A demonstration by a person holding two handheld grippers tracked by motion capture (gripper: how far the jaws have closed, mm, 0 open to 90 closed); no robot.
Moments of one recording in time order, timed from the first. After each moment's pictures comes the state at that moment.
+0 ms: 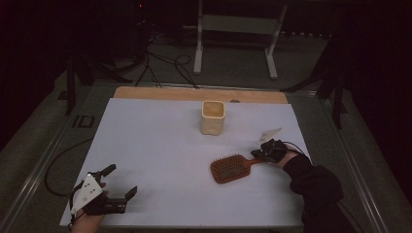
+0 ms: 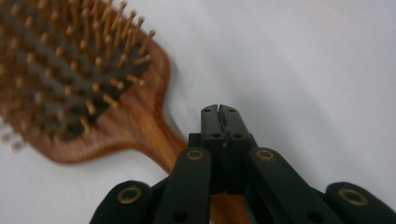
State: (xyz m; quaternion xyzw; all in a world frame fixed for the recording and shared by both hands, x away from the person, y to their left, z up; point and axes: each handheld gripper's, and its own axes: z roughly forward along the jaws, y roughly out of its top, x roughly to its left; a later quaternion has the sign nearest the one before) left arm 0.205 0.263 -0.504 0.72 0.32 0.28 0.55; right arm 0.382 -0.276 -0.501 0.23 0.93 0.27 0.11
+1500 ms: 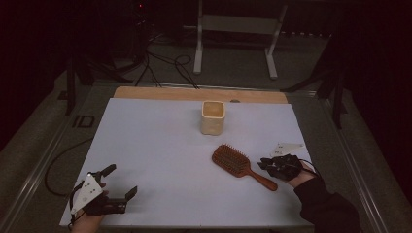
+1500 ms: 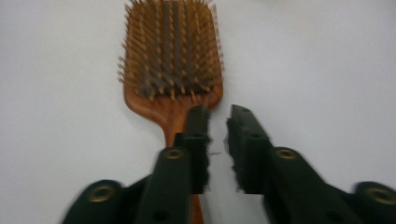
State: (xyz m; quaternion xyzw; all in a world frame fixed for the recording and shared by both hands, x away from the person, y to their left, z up) left arm 0.204 0.263 -0.504 0.72 0.32 0.28 0.55; right arm 0.303 -0.283 -0.460 0.31 0.88 0.33 0.15
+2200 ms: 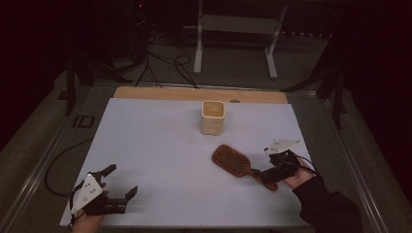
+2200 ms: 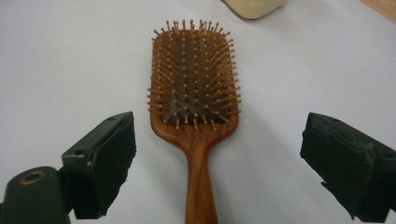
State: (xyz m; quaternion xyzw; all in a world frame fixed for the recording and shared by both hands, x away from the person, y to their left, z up) left arm 0.204 0.263 -0.503 0.72 0.32 0.28 0.55; right arm 0.300 -0.264 -0.438 0.29 0.89 0.32 0.15
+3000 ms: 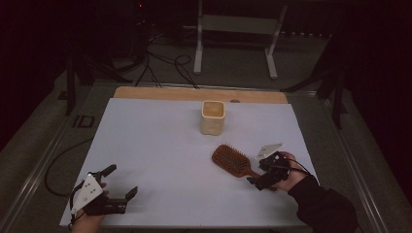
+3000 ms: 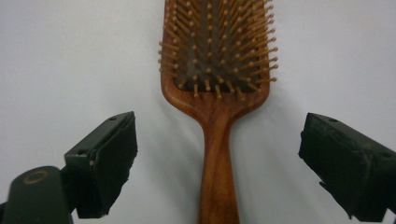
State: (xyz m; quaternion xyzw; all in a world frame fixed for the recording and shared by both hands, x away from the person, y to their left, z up) left arm 0.204 0.262 -0.503 0.72 0.32 0.28 0.54; right arm 0.304 -0.246 -0.463 0.28 0.92 0.24 0.12
